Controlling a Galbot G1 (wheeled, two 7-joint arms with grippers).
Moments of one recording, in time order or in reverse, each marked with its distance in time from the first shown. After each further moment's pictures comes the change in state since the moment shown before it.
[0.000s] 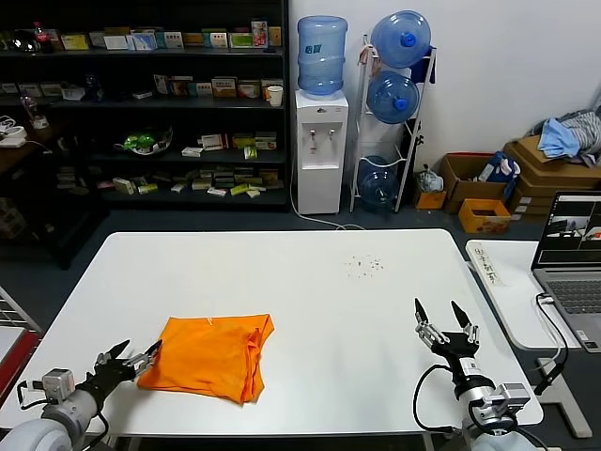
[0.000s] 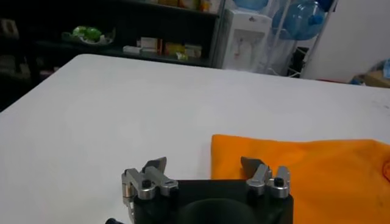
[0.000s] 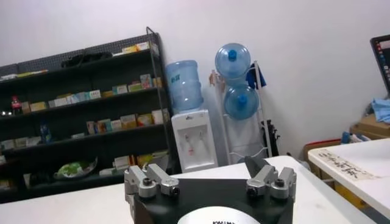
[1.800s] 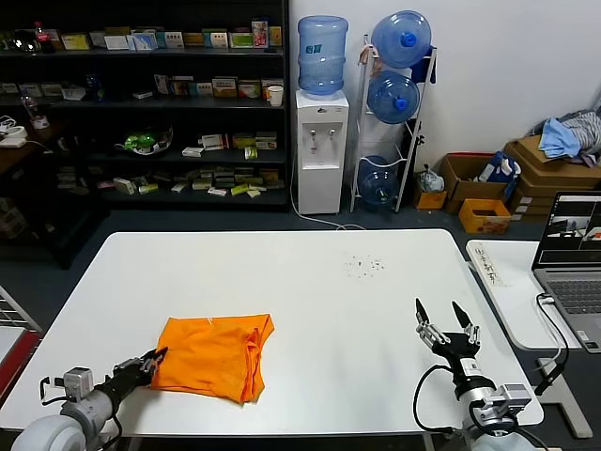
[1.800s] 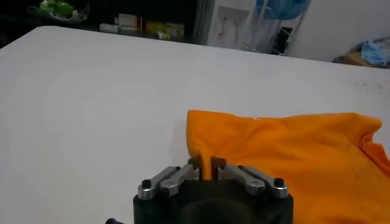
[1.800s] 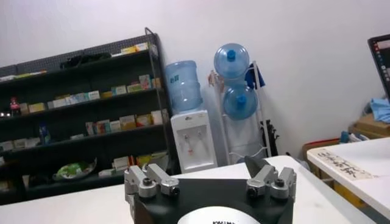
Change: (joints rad) left arm -0.046 0.018 0.093 0.020 -0.011 0.035 0.016; right arm -0.006 0.006 0.005 0.006 0.000 -0.002 0.002
